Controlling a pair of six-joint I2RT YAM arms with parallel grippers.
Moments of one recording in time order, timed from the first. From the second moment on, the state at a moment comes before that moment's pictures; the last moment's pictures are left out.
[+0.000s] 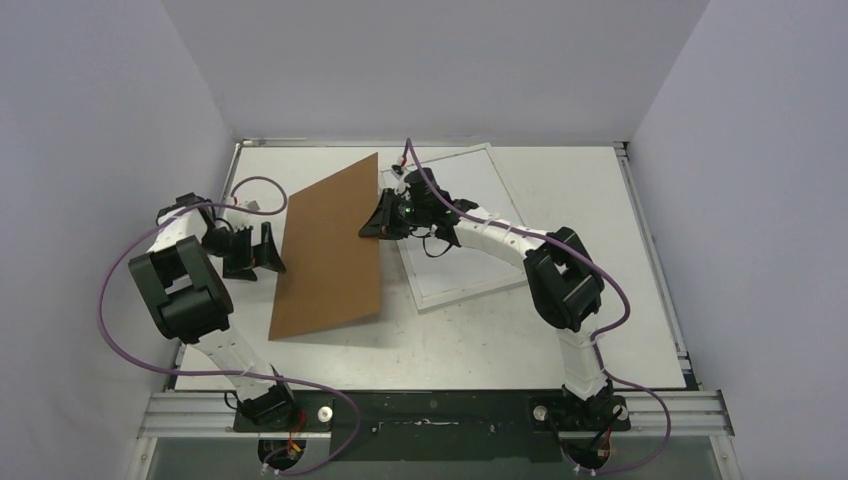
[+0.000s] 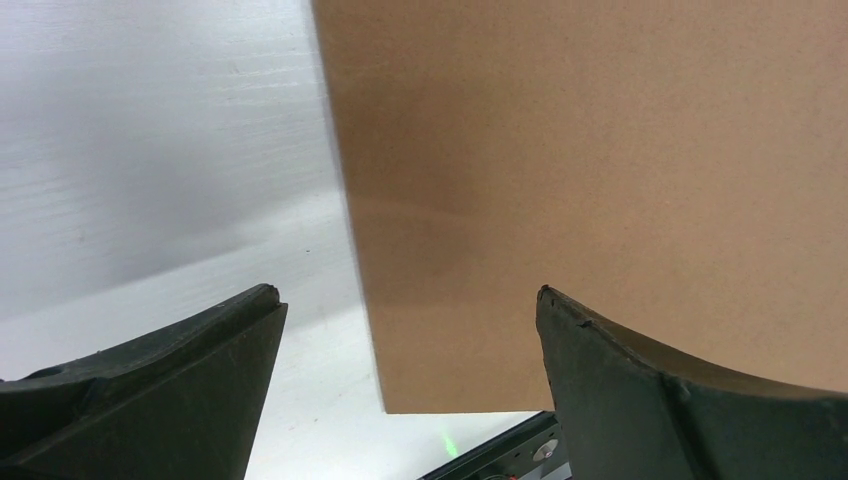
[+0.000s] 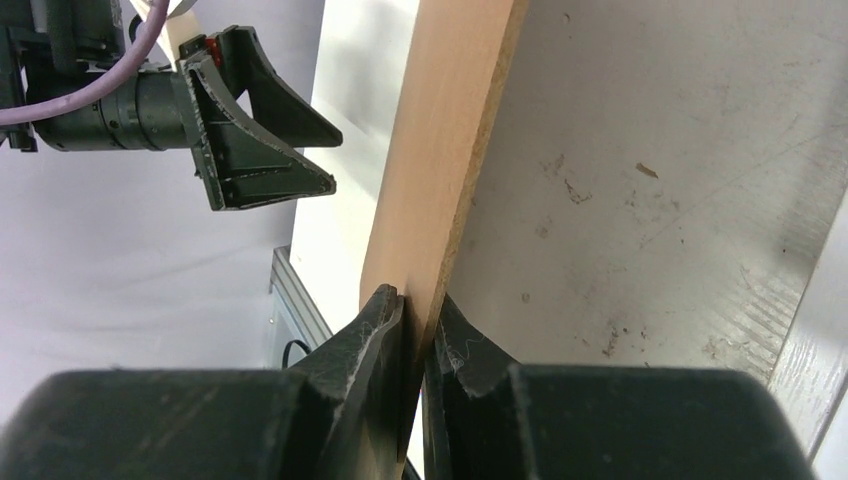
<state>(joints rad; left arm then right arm) 0.45 1.85 1.31 -1.01 0.54 0.40 0.72 2.05 1.56 -0.03 -0.45 0.87</state>
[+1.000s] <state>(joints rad) 0.33 1.70 1.42 -1.00 0.49 0.17 0.55 1.91 1.78 -0.18 -0.54 0.71</state>
